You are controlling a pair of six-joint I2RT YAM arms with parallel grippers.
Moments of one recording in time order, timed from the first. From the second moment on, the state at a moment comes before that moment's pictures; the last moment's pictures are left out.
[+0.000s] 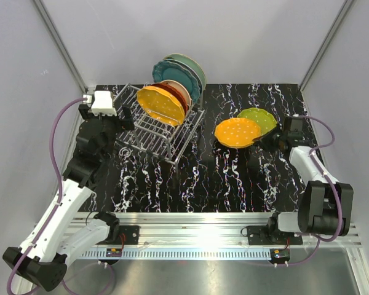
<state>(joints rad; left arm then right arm) -0.41 0.87 0.99 -0.15 -0.42 0.03 -0.13 1.37 0.85 -0.26 -0.28 0.85</state>
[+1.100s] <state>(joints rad) -0.41 0.86 0.99 -0.15 -0.42 0.03 0.18 1.34 0.67 -0.27 -0.19 0.73</state>
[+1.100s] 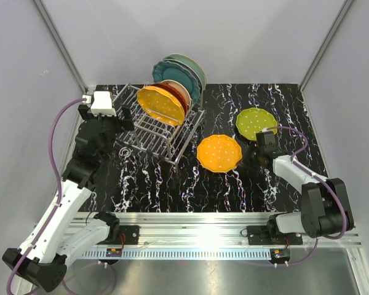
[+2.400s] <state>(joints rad) -0.41 0.86 0.99 -0.16 -0.41 0.02 0.26 1.53 0.72 -0.17 -0.03 0.74</state>
